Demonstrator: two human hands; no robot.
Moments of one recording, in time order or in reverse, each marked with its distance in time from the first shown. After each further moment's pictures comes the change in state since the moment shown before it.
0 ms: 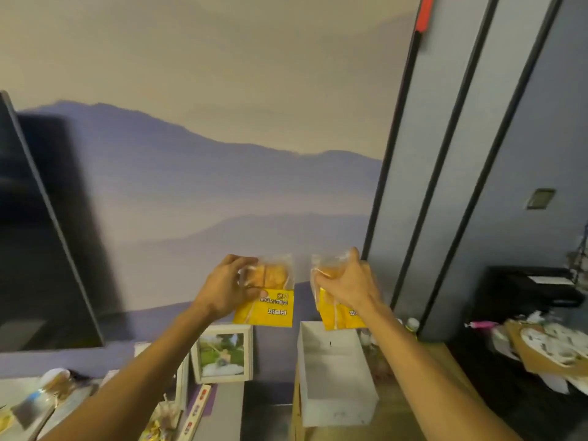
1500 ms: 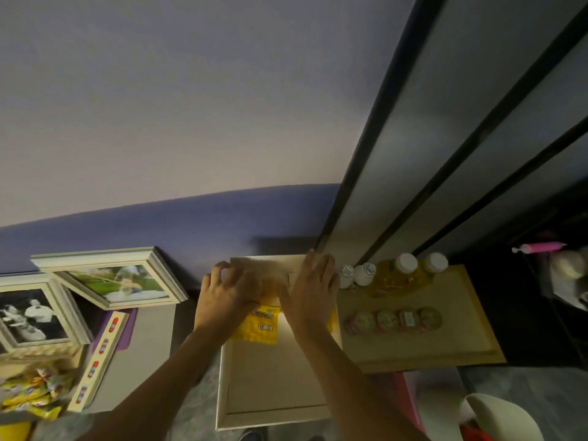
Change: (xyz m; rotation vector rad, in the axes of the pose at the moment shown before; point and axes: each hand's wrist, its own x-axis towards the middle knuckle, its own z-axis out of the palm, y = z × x) left_hand 0.104 -0.168 0.474 0.453 -0.371 -0.095; right_hand 0.119 0.304 0.370 -0.428 -0.267 0.150
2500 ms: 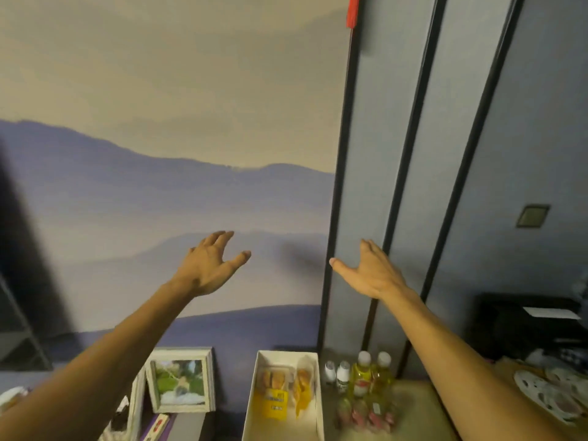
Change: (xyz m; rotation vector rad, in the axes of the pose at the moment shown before) left_hand -0.174 0.104 -0.481 -0.169 0.401 -0.110; right_hand -0.108 0.073 -0.507 0.243 0.136 -0.315
